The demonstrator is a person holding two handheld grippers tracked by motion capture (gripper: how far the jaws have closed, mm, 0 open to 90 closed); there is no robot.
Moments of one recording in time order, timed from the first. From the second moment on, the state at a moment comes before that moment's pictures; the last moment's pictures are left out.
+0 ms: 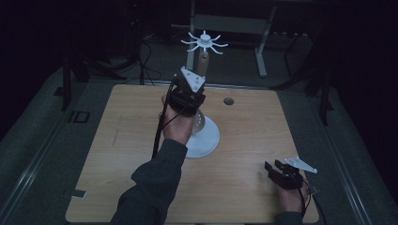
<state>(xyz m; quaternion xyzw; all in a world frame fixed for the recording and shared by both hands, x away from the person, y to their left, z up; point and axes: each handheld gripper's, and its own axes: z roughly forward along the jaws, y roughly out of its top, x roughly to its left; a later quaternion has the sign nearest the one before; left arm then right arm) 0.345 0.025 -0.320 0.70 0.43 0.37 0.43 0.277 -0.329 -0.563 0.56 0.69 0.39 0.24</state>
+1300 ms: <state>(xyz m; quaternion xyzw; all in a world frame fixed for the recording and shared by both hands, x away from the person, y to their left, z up) 0.330 0.022 -0.324 0.70 0.40 0.37 0.46 0.277 -0.329 -0.564 0.56 0.69 0.39 0.24</state>
